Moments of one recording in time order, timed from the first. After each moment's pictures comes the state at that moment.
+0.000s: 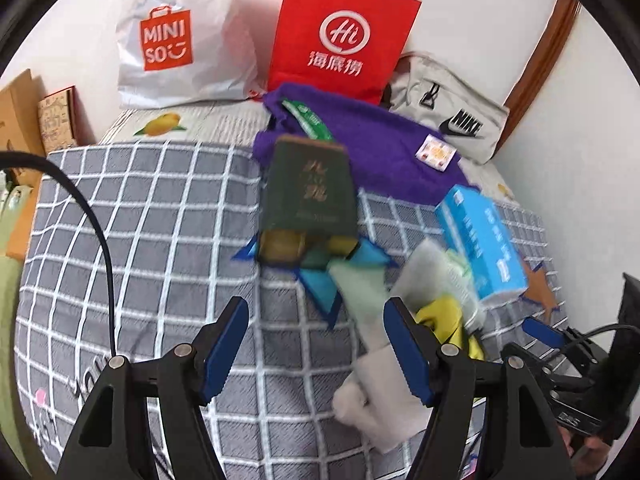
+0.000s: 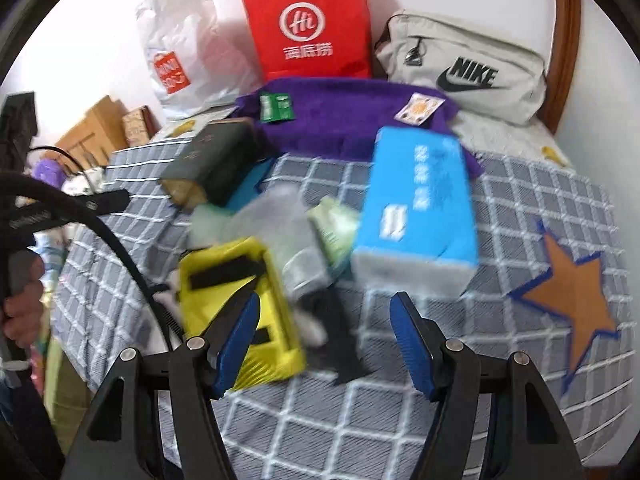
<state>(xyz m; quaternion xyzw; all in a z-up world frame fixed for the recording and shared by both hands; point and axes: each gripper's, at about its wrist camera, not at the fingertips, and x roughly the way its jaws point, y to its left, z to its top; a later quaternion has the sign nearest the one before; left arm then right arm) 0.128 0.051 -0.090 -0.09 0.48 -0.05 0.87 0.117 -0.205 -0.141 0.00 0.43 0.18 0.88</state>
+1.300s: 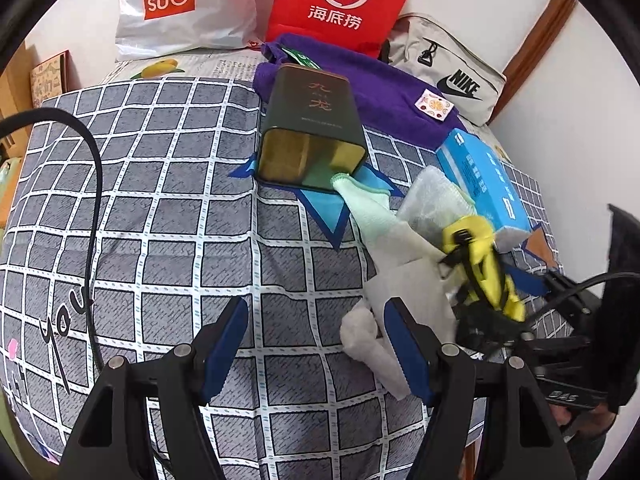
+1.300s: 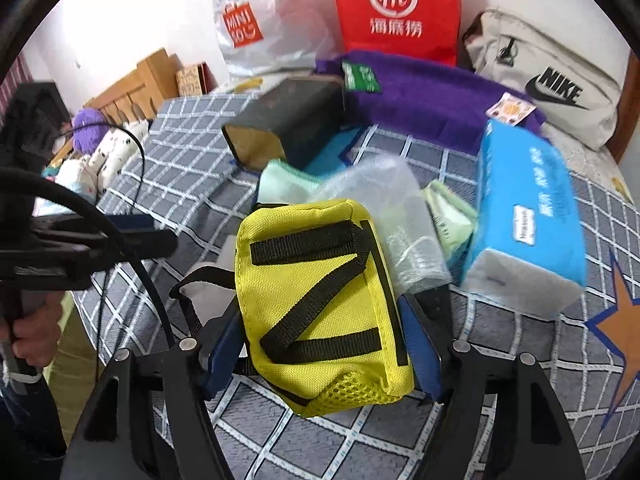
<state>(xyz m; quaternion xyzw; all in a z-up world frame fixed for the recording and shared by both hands) 0.098 0.053 -0.127 -0.10 0.52 -0.07 0.85 0.116 -0.151 -0.158 -0.06 0.44 0.27 0.86</state>
